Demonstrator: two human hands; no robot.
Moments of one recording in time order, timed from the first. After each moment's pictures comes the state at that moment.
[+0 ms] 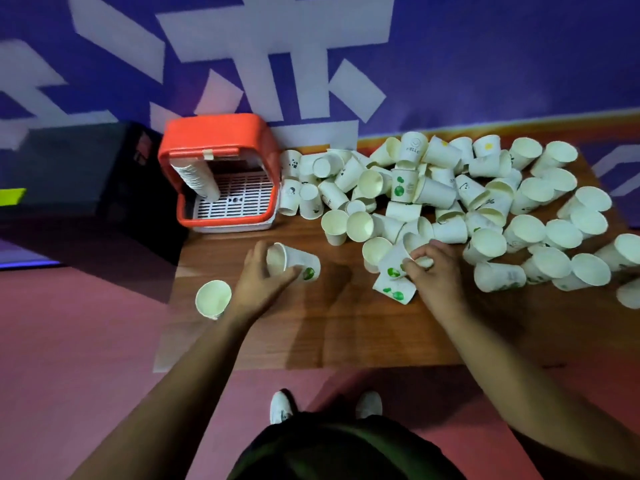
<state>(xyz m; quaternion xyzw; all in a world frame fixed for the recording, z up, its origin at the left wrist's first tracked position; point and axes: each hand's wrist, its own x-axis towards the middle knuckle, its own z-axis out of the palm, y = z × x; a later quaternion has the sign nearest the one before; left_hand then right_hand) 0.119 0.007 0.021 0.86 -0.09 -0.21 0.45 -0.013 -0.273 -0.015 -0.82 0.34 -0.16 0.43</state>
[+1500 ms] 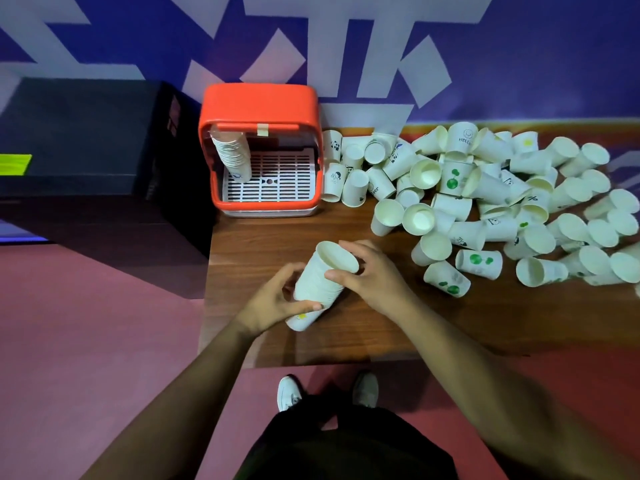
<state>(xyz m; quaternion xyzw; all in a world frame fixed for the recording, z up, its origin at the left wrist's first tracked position) 0.186 0.152 -0.057 0.75 -0.22 -0.35 0.52 0.104 -0.051 0.023 -0.84 0.22 0.05 0.49</state>
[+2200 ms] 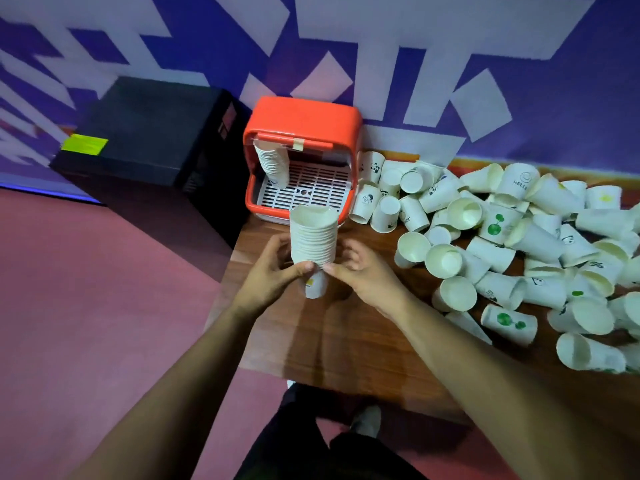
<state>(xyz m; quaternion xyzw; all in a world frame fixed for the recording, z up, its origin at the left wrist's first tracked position) 0.201 0.104 -0.006 0.71 -0.06 -0.22 0.67 0.161 -0.093 0.009 -0.71 0.13 0.16 0.67</state>
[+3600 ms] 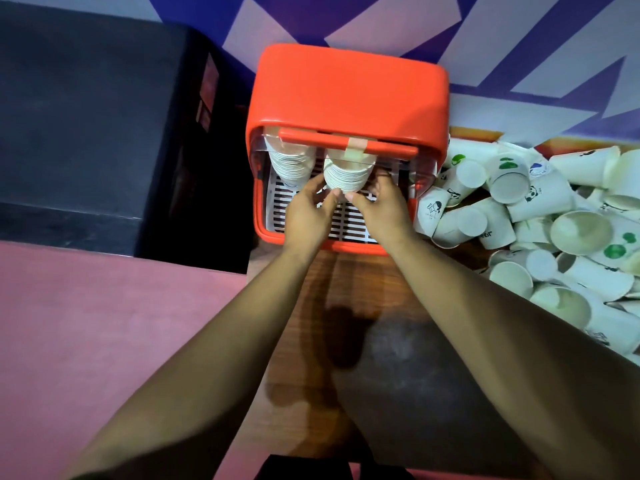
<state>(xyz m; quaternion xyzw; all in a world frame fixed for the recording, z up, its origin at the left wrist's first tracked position) 0.448 0.078 -0.132 0.81 0.00 -0.19 0.56 0.418 -0.060 -0.121 -0.81 0.27 0.01 0.52</state>
